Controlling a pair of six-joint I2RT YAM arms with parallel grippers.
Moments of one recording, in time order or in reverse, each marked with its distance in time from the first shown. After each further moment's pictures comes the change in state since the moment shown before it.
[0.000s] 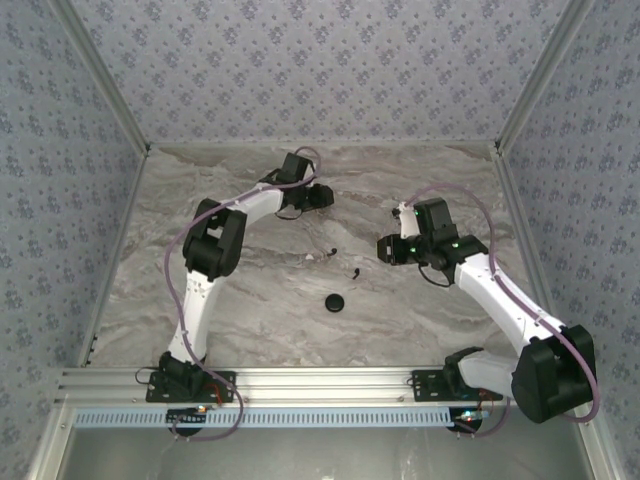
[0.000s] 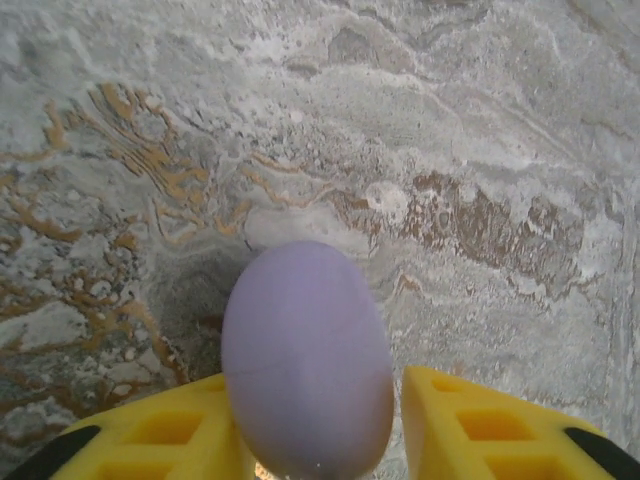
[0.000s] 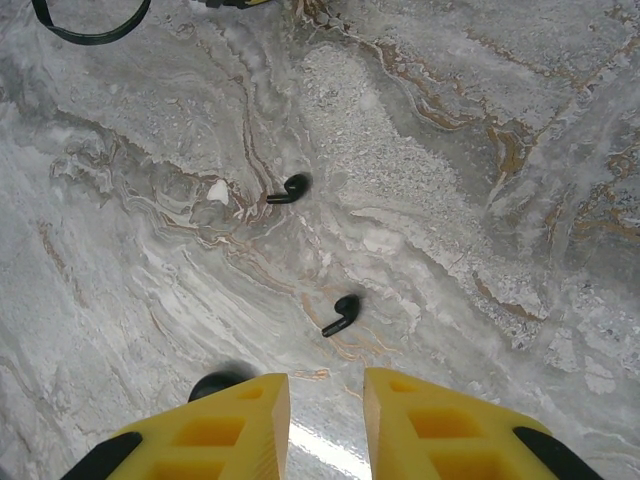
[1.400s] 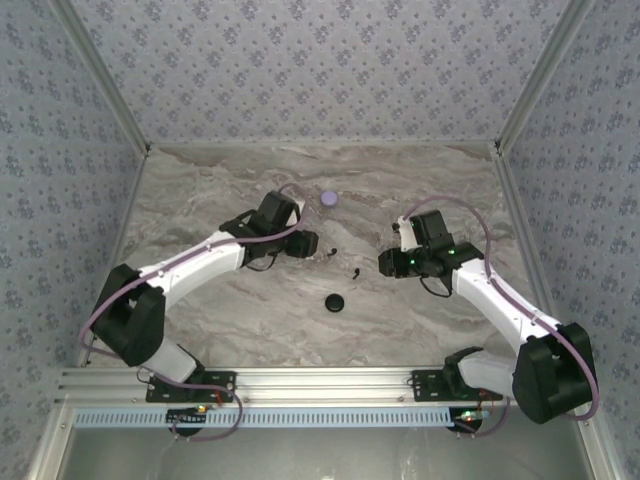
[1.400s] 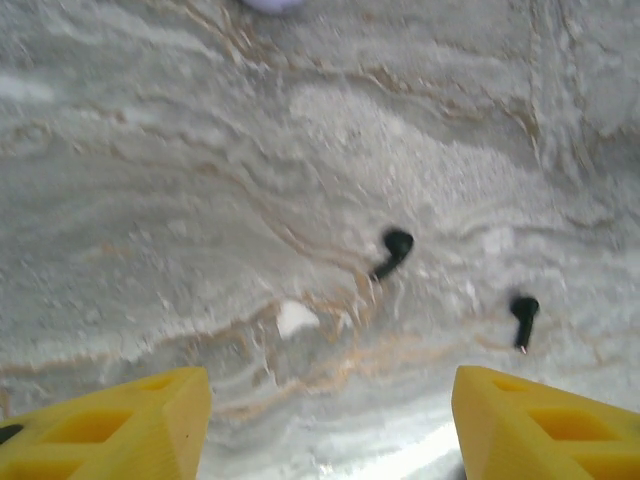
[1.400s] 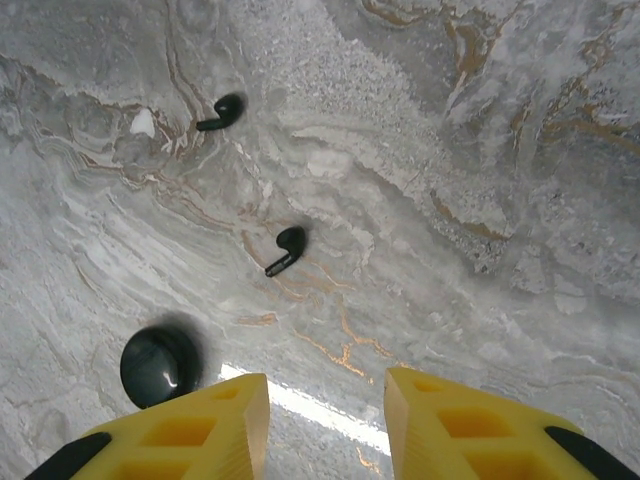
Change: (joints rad) left arm -0.200 -0.858 -0.755 -0.142 -0.316 0.191; right arm 0.018 -0.003 -0.079 -0.042 0.060 -0.008
